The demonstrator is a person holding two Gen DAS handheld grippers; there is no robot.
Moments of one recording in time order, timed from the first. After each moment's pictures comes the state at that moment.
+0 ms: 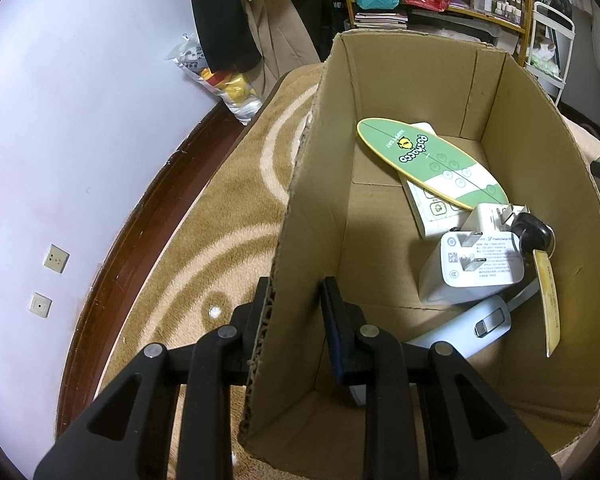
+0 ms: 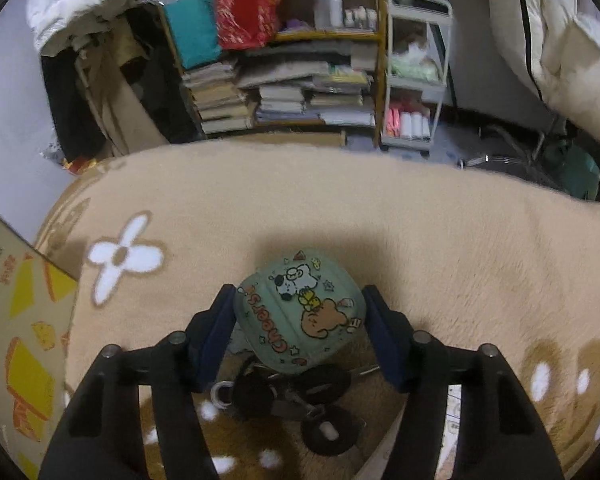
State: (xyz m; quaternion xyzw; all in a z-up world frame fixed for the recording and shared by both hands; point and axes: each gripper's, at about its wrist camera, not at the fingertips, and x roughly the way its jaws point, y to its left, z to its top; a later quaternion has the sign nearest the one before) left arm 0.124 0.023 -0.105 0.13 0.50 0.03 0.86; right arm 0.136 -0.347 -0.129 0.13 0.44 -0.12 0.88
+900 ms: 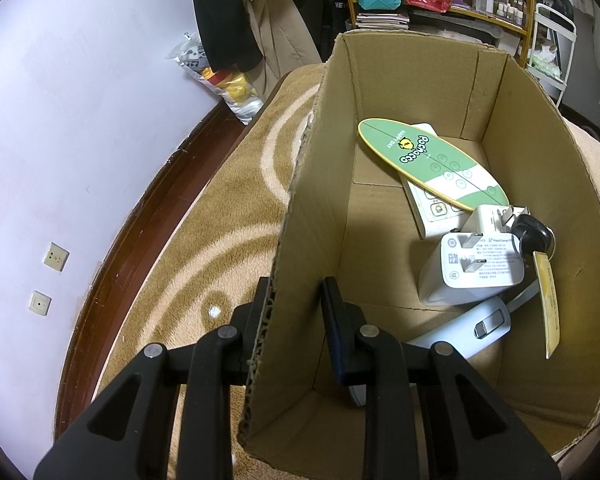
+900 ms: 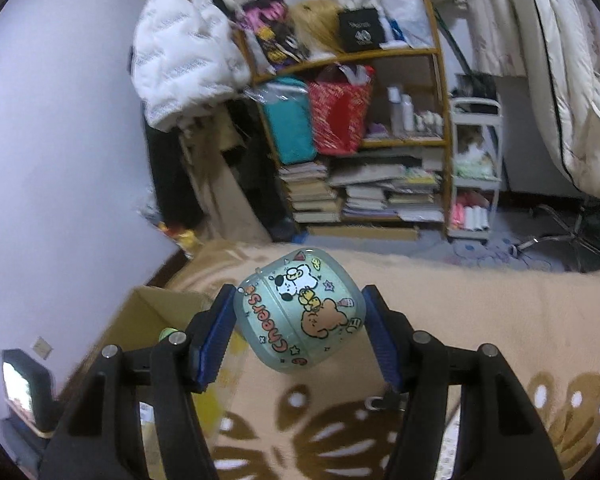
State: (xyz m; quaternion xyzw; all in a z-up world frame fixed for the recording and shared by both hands) left arm 0.123 0.025 -0.105 0.12 0.50 0.03 0.86; right arm 0.090 -0.260 0.006 0.14 0.28 -0.01 0.95
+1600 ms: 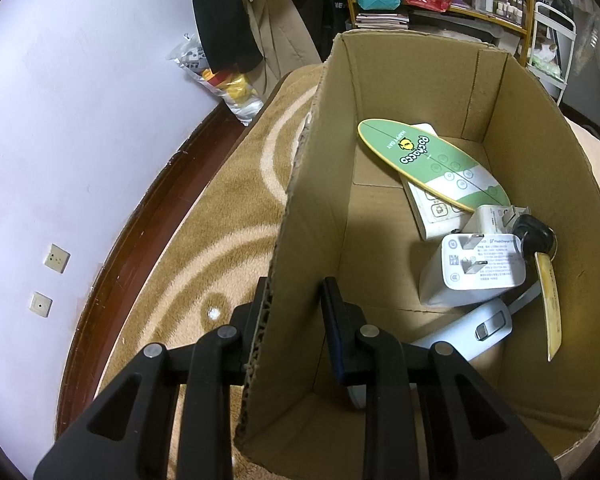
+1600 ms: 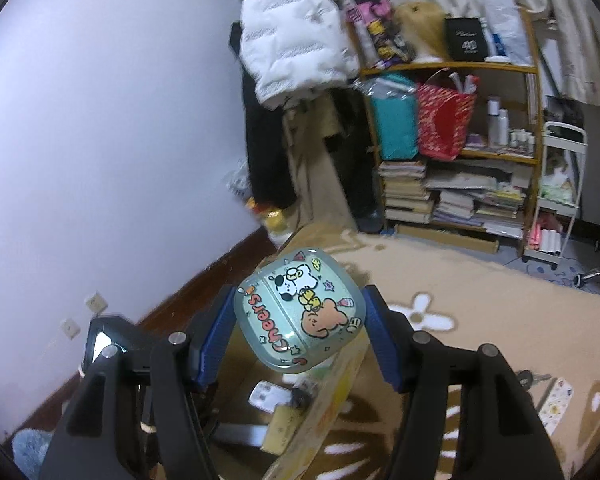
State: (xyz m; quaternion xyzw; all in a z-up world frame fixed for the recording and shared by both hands) left arm 0.125 0.023 -0.105 0.13 0.50 0.03 0.86; right arm 0.079 -0.143 0.015 0.10 0.29 0.13 0.94
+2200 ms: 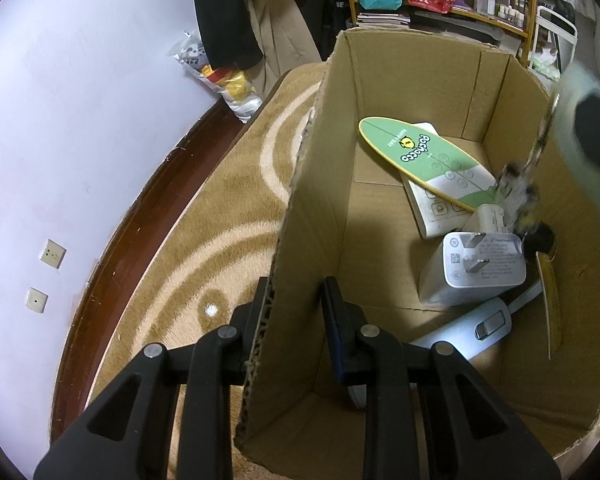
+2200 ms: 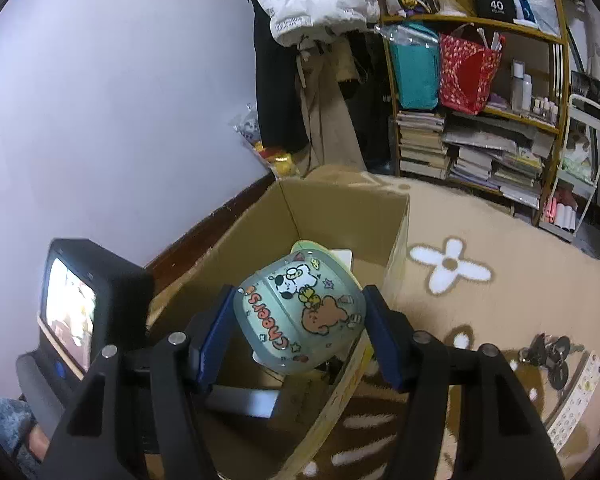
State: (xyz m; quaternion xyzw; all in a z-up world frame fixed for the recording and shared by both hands) left arm 0.128 0.030 -0.105 0.11 0.50 0.02 0.86; right arm 0.088 -0.119 -0.043 0.08 0.37 0.15 0.92
